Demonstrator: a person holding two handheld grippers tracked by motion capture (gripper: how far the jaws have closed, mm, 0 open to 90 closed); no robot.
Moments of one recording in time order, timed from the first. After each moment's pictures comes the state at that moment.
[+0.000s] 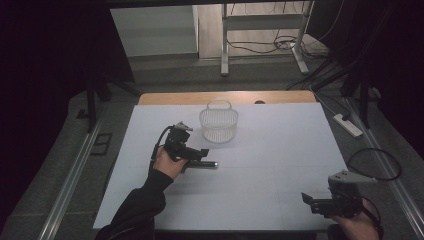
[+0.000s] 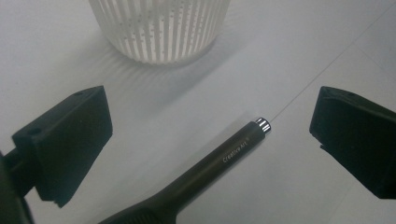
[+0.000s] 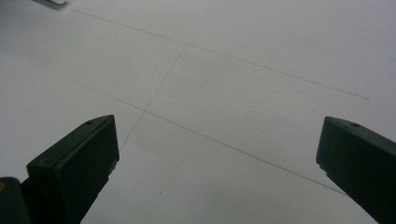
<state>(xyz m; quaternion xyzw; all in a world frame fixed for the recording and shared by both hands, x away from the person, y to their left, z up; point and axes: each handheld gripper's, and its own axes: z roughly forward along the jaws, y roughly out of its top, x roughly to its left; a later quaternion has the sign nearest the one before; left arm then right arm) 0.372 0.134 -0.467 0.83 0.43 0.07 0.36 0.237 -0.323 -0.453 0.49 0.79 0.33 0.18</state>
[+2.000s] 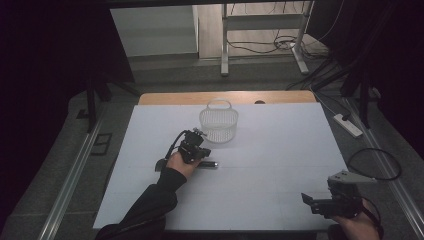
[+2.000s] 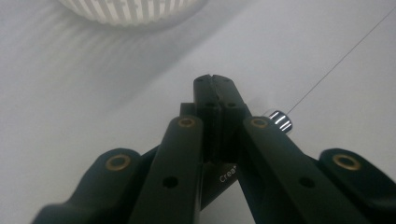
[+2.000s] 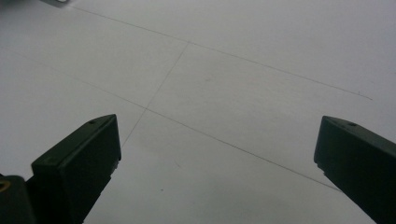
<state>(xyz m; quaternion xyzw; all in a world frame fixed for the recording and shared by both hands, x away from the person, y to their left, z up) 0.392 0.099 -0.505 0.85 0.43 0.03 0.29 0.236 -0.323 -0.454 0.48 0.79 0.33 0.18</state>
